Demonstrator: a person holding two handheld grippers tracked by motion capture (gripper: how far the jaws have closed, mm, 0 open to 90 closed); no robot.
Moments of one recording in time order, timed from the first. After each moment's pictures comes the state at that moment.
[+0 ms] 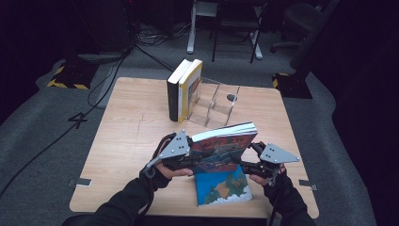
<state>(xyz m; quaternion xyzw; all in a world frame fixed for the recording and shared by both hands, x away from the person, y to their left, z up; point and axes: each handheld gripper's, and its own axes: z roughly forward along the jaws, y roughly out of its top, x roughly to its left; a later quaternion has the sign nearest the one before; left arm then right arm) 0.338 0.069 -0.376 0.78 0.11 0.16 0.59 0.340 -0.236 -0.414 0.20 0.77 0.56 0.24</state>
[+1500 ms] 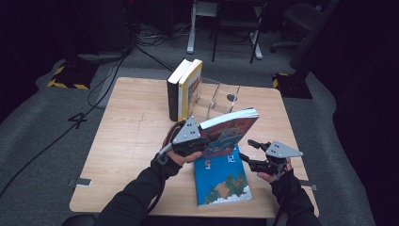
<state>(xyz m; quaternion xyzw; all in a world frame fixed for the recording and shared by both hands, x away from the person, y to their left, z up) 0.377 0.052 -0.370 0.77 0.15 0.18 0.59 0.362 -0.269 -0.441 0.25 0.79 0.51 0.23</state>
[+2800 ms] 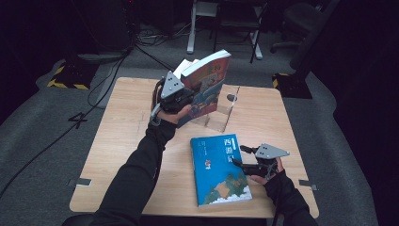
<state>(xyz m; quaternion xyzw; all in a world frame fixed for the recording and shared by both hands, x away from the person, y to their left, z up) 0.448 0.088 -0.309 0.69 0.28 0.29 0.60 0.367 -0.253 -0.463 0.25 0.82 0.48 0.19</state>
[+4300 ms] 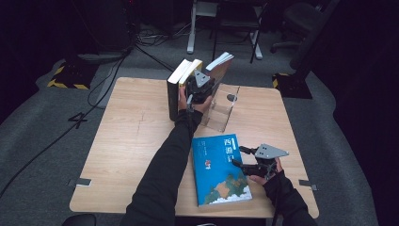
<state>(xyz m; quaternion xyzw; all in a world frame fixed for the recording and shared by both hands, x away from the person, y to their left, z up) 0.540 0.011 -0.380 0.70 0.38 0.31 0.53 0.369 -0.253 -0.469 0.25 0.82 0.49 0.18</state>
